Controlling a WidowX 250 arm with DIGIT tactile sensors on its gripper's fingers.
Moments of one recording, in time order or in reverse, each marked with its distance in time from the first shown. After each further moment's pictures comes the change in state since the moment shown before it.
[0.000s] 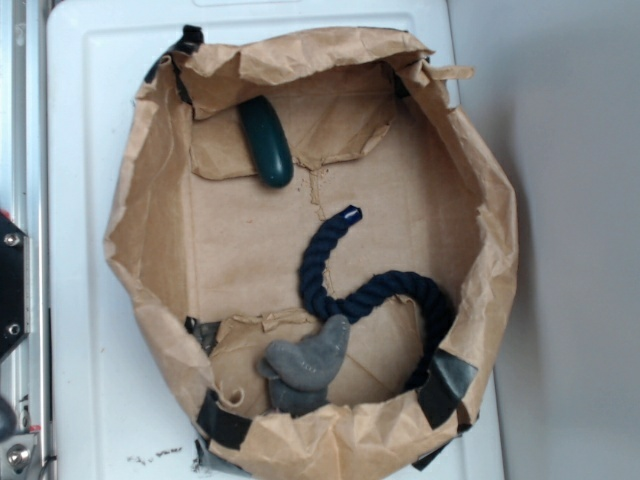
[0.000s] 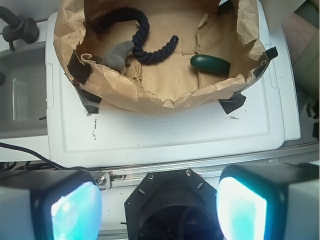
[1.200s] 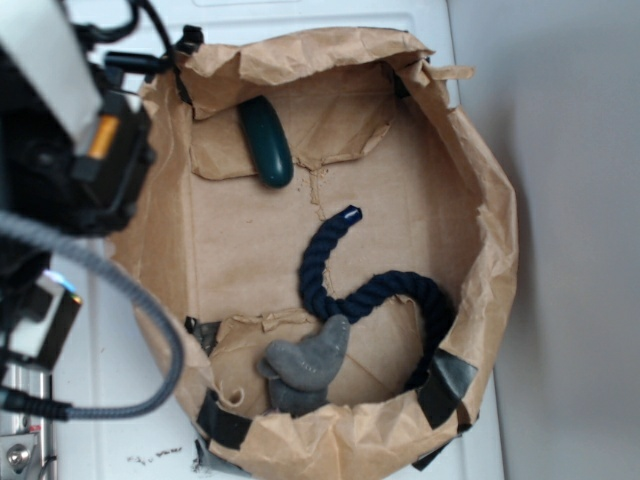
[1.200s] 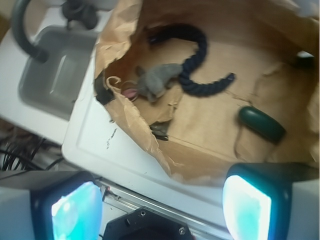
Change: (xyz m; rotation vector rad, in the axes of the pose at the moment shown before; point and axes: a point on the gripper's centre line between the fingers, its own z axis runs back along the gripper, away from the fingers) arm 0.055 0.011 -0.036 -0.213 0.002 -0.438
